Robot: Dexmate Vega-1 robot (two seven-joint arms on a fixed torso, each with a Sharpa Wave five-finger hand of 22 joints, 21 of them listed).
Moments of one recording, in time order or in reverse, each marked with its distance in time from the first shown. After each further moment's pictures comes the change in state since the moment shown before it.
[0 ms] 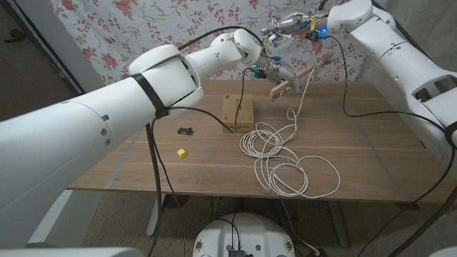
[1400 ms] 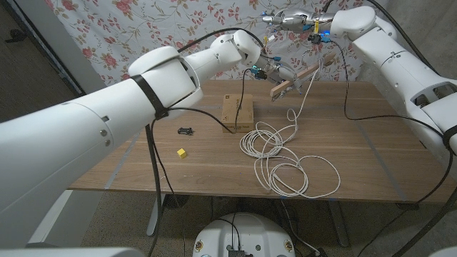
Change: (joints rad) left arm 0.009 0.006 -0.008 -0.010 -0.016 0.000 -0.007; left_hand 0.000 0.000 0.000 0.000 -0.006 -0.004 0.004 -0.001 0.001 0.000 0.000 0.000 0.000 0.000 0.000 0.008 0.002 0.000 0.000 0.000 -0.003; right arm -0.074 -0.004 0.067 0.030 -0.012 0.194 -0.096; right_hand -0.202 -0.018 -0.655 0.015 0.367 -0.777 -0.147 -0.075 -0.093 -0.856 -0.022 -0.555 -0.181 -0.896 0.128 -0.727 -0.396 -0.569 0.109 -0.924 0.000
